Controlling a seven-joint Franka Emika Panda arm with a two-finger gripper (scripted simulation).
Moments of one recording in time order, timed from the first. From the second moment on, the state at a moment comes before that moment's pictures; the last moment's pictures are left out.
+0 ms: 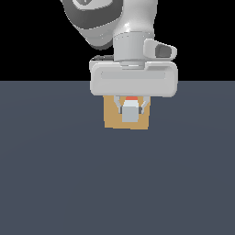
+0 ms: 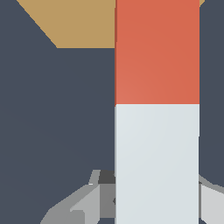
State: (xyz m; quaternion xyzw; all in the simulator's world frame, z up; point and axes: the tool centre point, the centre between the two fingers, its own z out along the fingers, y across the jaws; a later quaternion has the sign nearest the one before) arm 0.035 -0.004 0.122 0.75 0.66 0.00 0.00
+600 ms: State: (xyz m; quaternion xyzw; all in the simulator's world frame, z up) arm 0.036 0.000 0.123 0.75 0.66 0.00 0.00
